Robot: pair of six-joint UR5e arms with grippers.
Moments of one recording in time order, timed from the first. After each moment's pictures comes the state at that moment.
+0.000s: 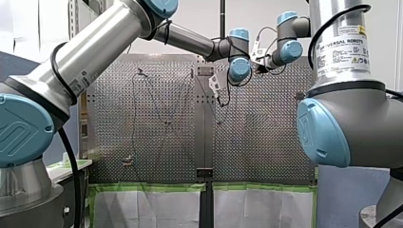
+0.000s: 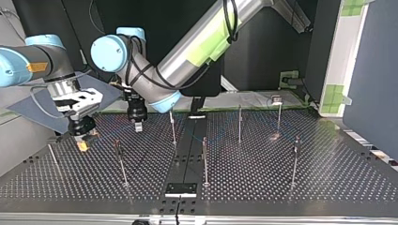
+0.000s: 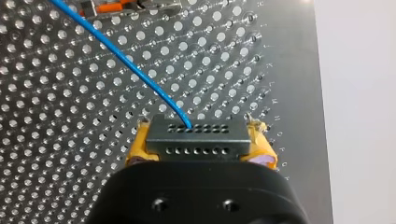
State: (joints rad) left arm -0.82 -2.26 -0.94 -3.05 -2.32 -1.90; right arm 1.80 -1.36 1.48 -0.11 1.25 1.82
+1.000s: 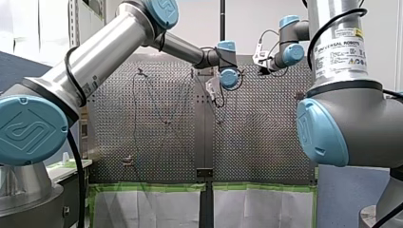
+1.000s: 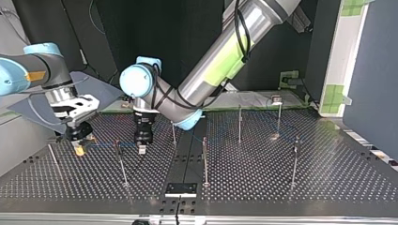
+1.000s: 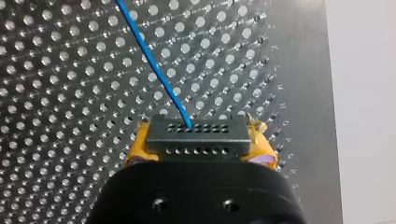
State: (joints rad) left arm -0.70 -2.29 -0.94 -2.87 -2.10 -1.86; right arm 1.78 -1.31 1.44 -0.12 1.22 1.83
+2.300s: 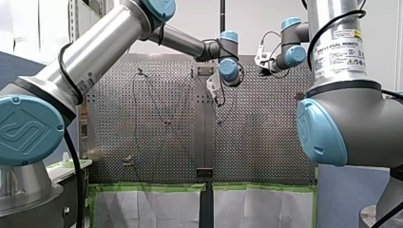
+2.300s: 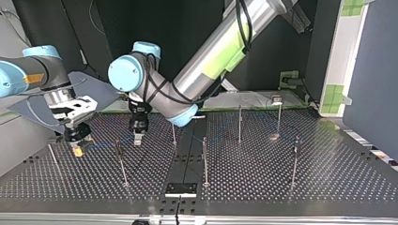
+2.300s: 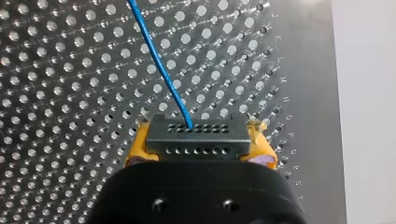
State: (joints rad) left arm -0.74 -2.25 -0.95 -3.10 -2.05 -1.95; right arm 1.76 -1.30 1.43 -0.13 1.20 1.82
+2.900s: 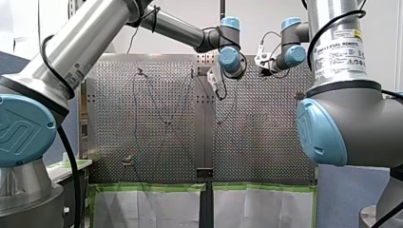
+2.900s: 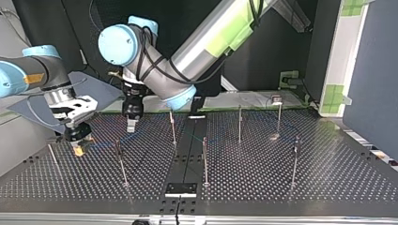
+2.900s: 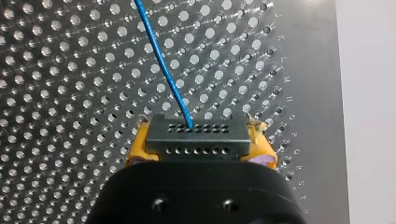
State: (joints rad) left arm -0.80 -2.12 -1.08 -3.06 -2.10 -1.94; right arm 1.76 -1.30 1.43 -0.12 1.20 1.82
